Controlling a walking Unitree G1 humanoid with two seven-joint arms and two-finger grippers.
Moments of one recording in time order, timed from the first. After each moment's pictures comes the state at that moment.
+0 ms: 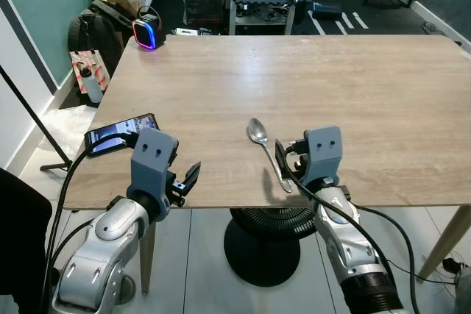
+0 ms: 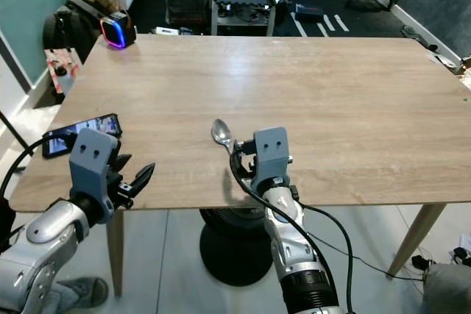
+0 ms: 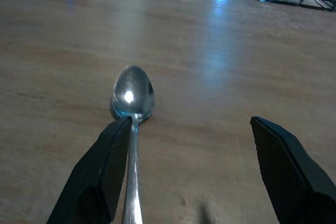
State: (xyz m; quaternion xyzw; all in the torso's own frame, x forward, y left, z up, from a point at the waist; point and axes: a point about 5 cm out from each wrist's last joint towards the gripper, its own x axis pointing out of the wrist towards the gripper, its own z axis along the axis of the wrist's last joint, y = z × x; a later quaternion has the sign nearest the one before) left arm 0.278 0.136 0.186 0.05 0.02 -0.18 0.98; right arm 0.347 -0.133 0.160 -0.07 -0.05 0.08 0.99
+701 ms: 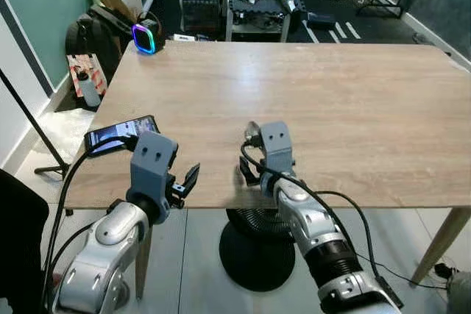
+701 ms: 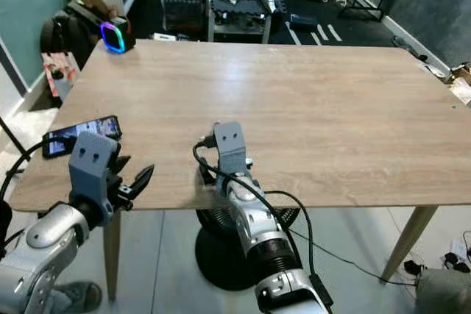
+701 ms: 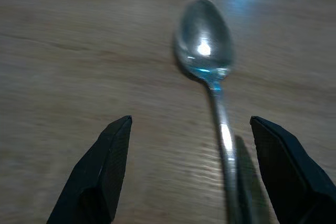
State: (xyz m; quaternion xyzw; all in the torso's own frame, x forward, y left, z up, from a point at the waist) left arm 0.268 0.141 0.180 0.05 0.03 -0.16 0.99; right arm 0.365 -0.085 0.135 -0.04 0.11 0.08 0.99
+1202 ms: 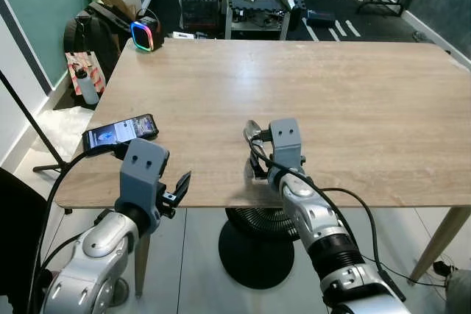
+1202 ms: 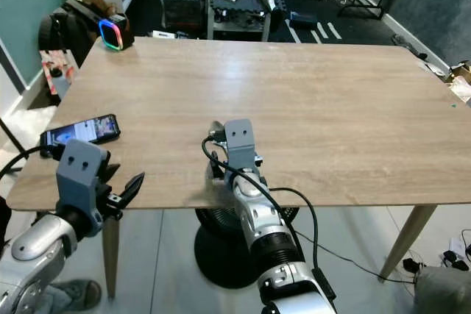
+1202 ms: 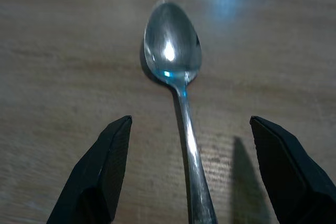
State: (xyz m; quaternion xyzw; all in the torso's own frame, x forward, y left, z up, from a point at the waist) left arm 0.257 0.151 0.183 0.07 0.04 -0.15 0.99; right arm 0.371 -0.095 0.138 -0.05 0.10 0.06 0.99
